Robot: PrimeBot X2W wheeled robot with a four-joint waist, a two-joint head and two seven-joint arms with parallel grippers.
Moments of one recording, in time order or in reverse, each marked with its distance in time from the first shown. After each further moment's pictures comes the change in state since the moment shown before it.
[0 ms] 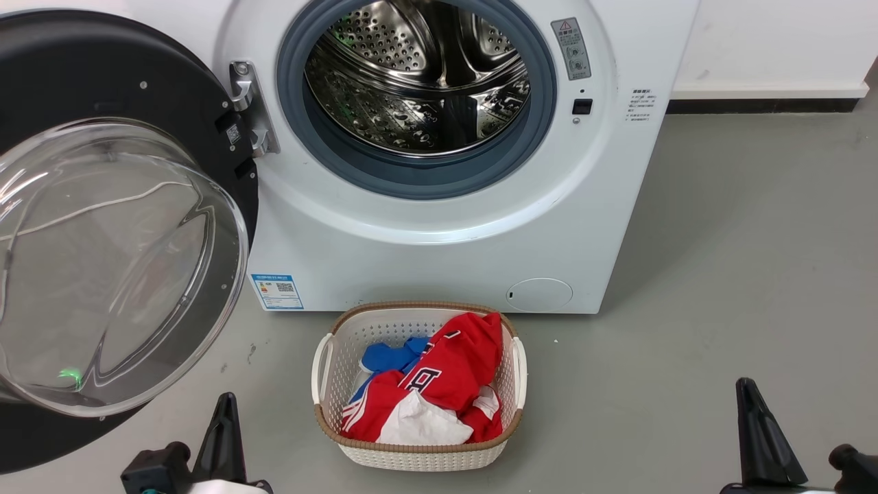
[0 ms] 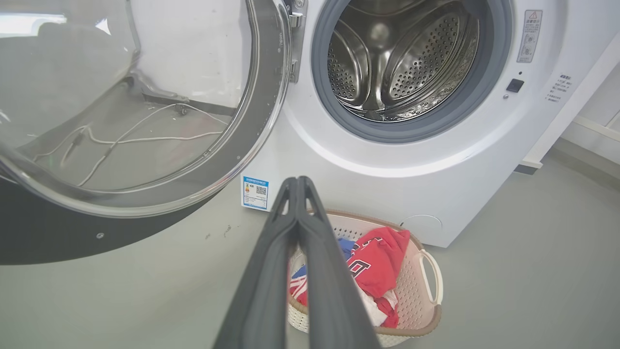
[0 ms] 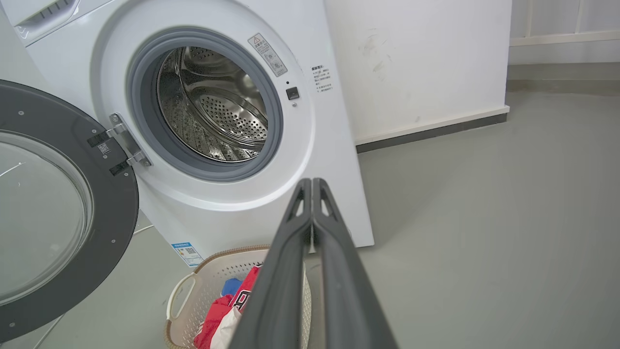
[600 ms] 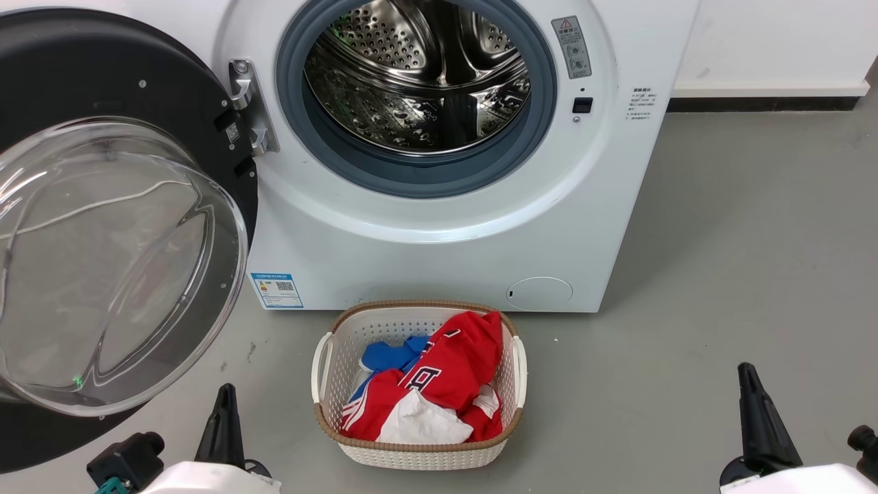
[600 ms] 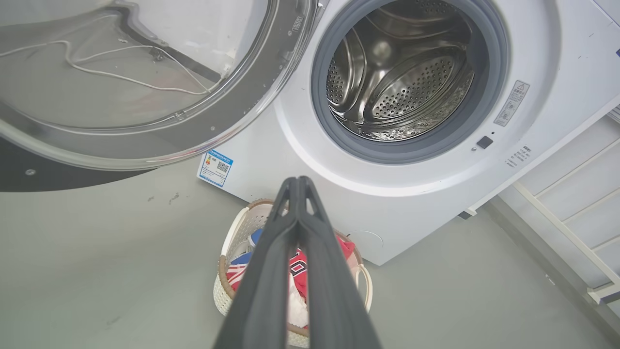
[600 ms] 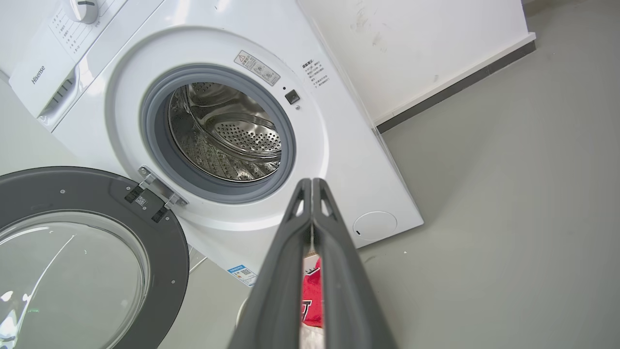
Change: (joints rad) left arm -0.044 0.000 0.010 0.020 -0.333 -0.028 0.071; right arm -0.071 -0.015 0.009 0.058 0.334 0.000 0.061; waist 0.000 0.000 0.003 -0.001
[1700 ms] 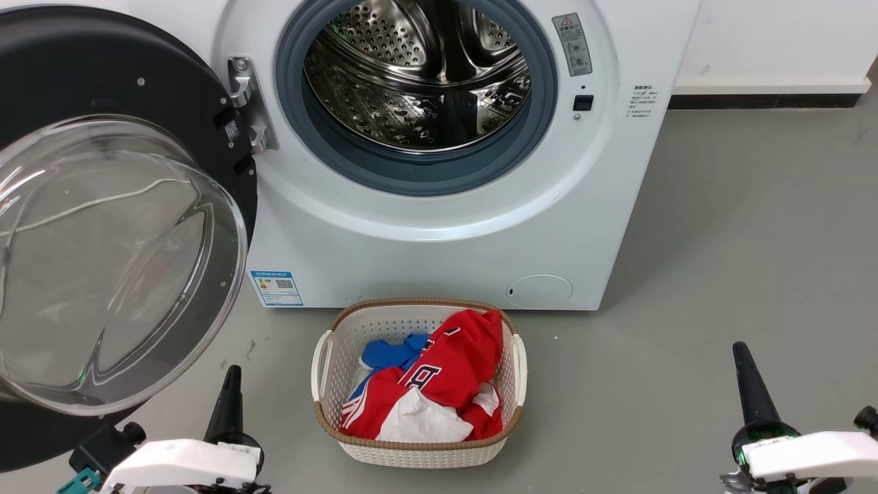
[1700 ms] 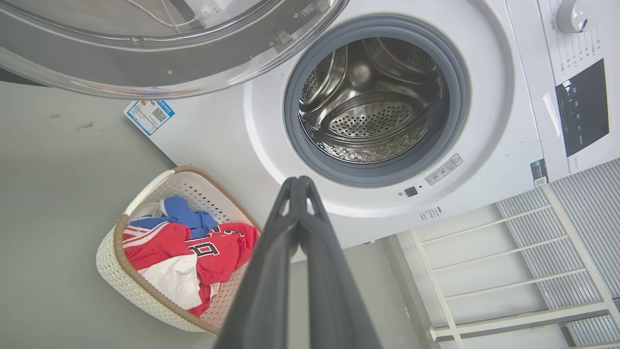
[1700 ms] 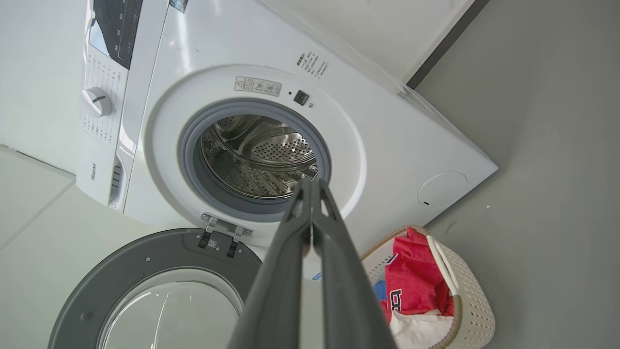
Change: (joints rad) left arm -0.070 0.000 0.019 0.036 -0.463 -0.040 0.106; right arm -0.096 -0.010 -0.003 0.080 0.451 0.000 0.100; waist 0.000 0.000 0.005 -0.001
